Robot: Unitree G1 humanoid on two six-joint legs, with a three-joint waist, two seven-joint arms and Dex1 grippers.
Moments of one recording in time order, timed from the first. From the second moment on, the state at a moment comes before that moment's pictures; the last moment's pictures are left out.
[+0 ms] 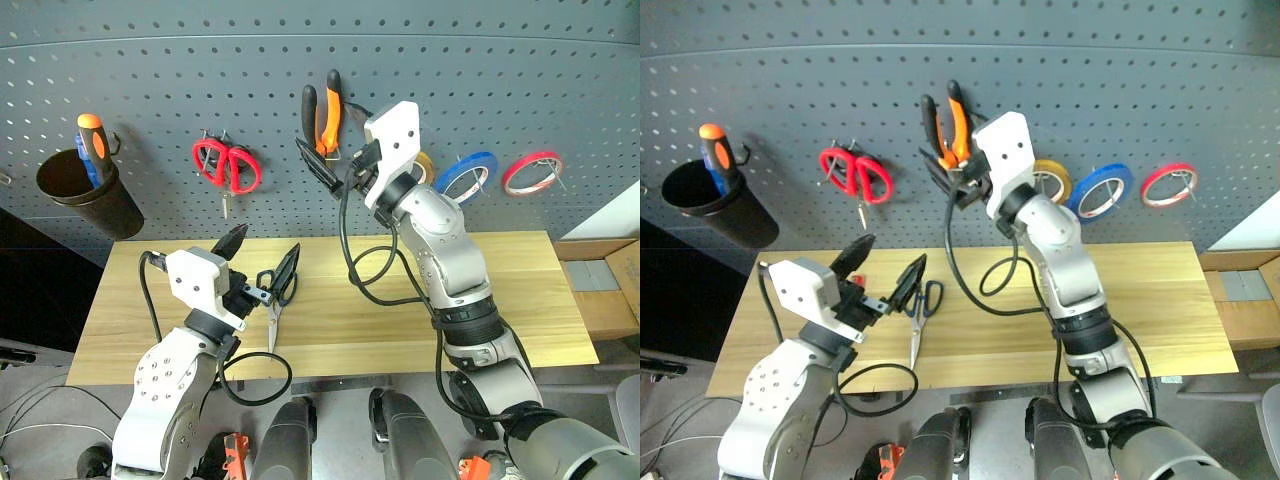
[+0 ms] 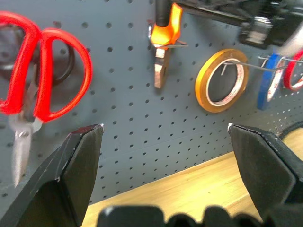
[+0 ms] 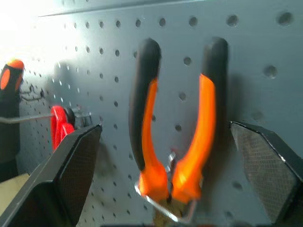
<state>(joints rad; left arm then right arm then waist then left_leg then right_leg) 0.07 0.30 0.10 -0.64 -0.37 0.29 -0.30 -0.80 -0.06 0.12 -0.03 0.10 0.26 0.39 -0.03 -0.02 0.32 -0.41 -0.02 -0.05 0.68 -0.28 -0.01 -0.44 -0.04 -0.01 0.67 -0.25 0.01</state>
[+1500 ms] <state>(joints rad) -0.22 0.16 0.06 -0.18 -0.25 1.07 0.08 -0.25 -0.43 0.20 -0.43 0.40 0.71 0.63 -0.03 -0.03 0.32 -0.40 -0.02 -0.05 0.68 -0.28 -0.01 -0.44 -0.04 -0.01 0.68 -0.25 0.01</state>
